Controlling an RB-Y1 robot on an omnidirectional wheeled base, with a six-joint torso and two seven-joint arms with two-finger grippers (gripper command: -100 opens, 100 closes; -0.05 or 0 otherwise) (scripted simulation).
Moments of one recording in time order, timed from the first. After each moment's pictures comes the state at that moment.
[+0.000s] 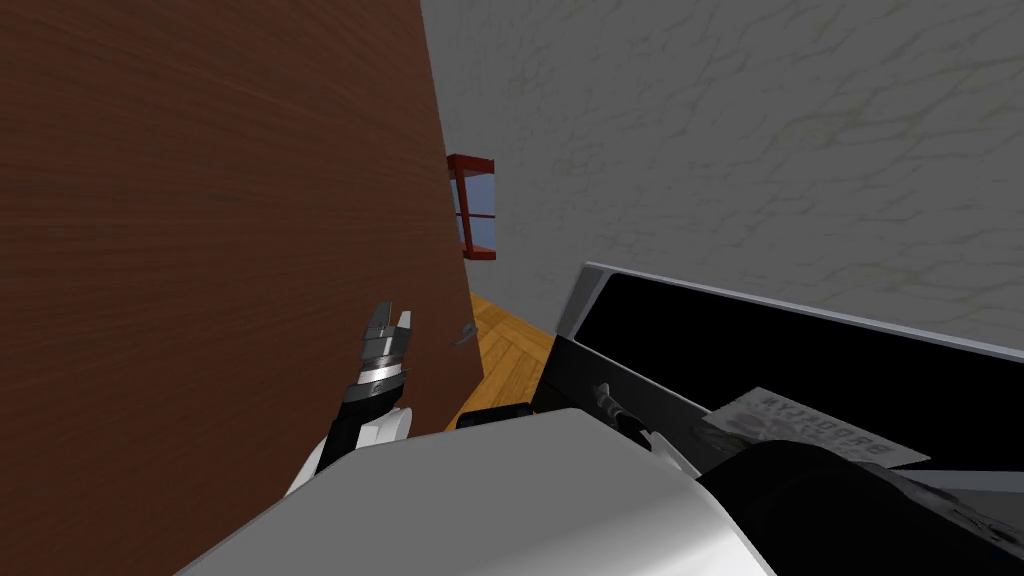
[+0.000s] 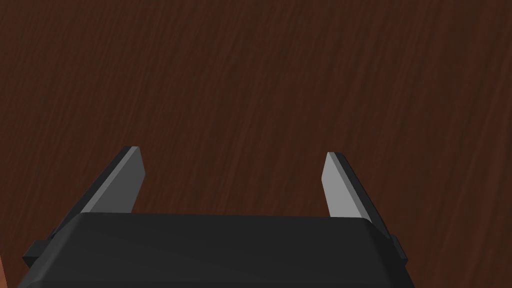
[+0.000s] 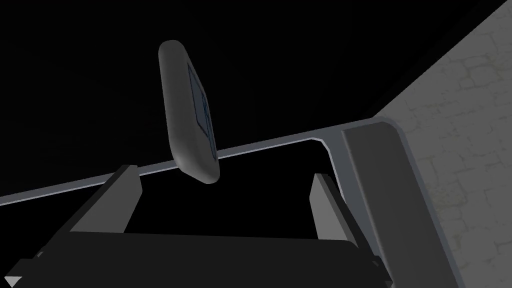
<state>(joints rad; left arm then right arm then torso) 0.54 0.00 -0.05 -2.21 -0.05 -0.46 -0.06 0.57 -0.54 -0.01 -1.35 0.20 0.15 0.20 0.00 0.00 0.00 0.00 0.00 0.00</state>
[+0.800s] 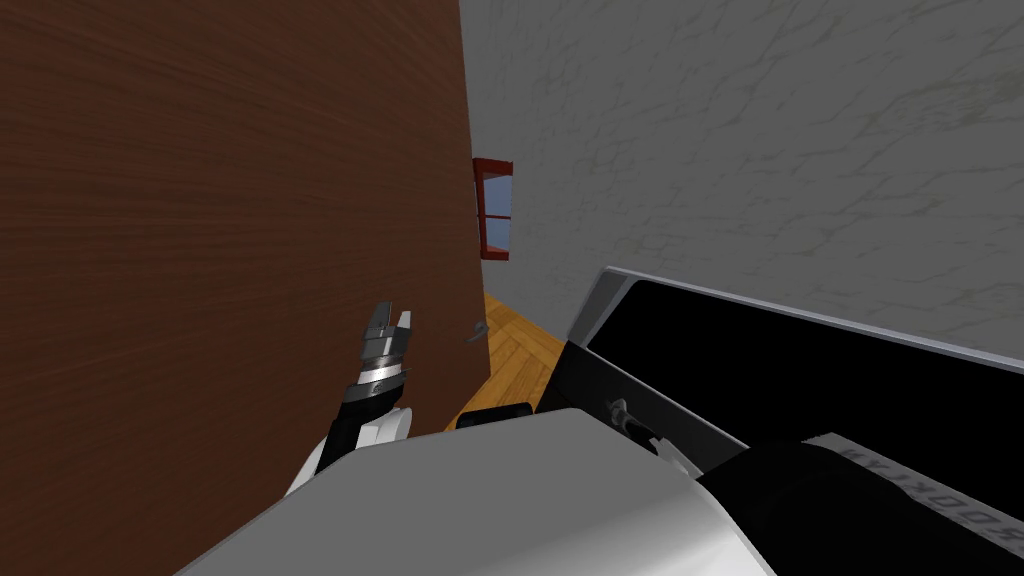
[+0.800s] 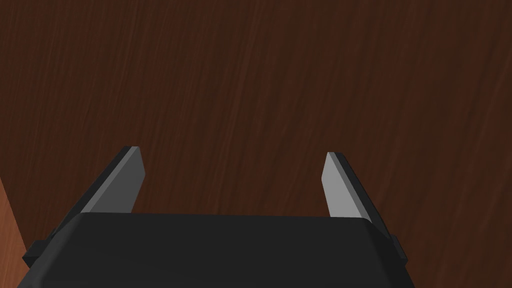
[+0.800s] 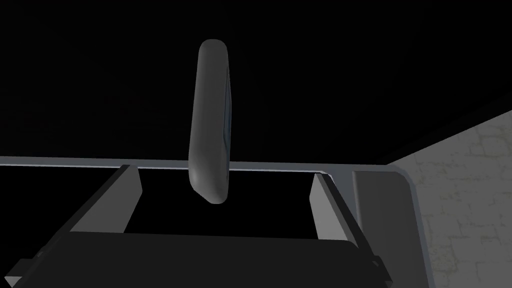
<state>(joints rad) 0.54 0.00 -0.05 -2.21 -0.05 -0.46 -0.06 0.55 -0.57 -0.01 -1.21 0.27 0.23 0.23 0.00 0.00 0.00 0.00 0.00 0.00</state>
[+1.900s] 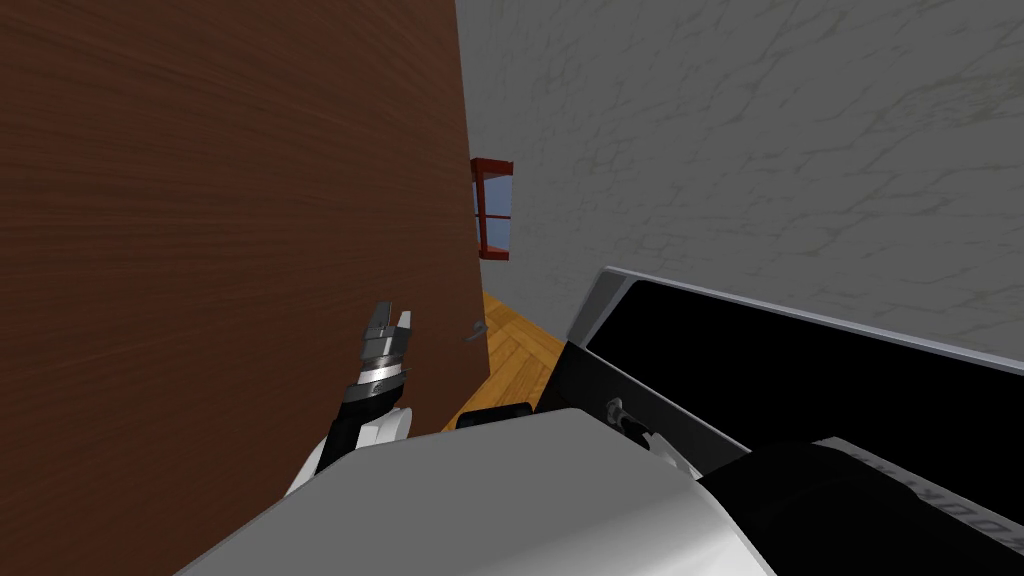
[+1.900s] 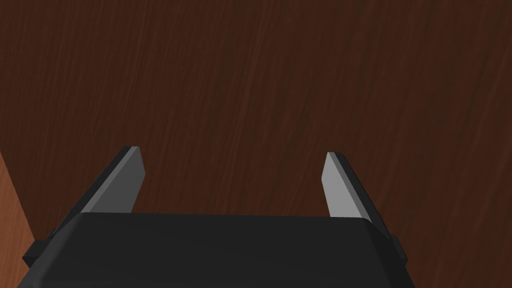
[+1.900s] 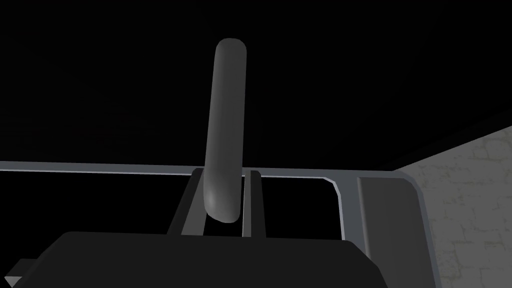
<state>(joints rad) 0.54 0.00 -0.05 -2.21 -0.05 -0.46 -0.06 0.47 -0.54 -0.03 -1.11 0.29 0.20 0.24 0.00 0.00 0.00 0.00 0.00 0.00</state>
